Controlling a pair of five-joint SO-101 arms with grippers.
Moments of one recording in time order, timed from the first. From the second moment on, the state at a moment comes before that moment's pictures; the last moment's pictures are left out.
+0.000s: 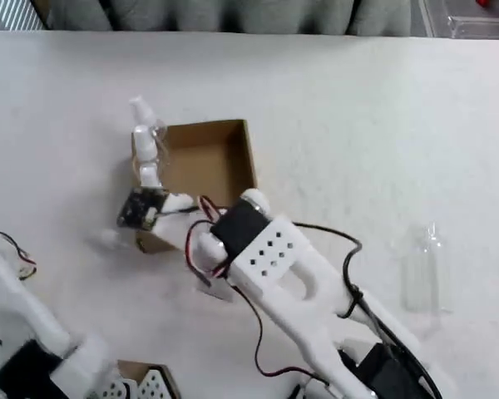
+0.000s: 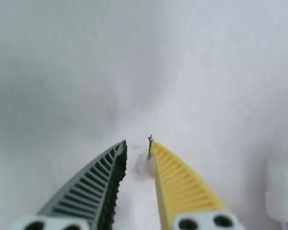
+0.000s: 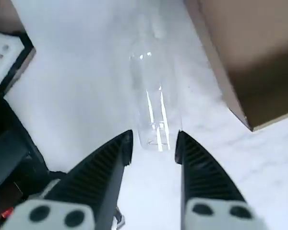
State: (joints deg) left arm -54.1 -15.4 46.9 56.0 11.4; right arm -51.9 -17.5 15.5 93.5 26.1
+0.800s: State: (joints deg) left arm -51.6 -14.6 50.9 57.9 8.5; right arm -51.5 -17.5 38.2 66.6 30.6
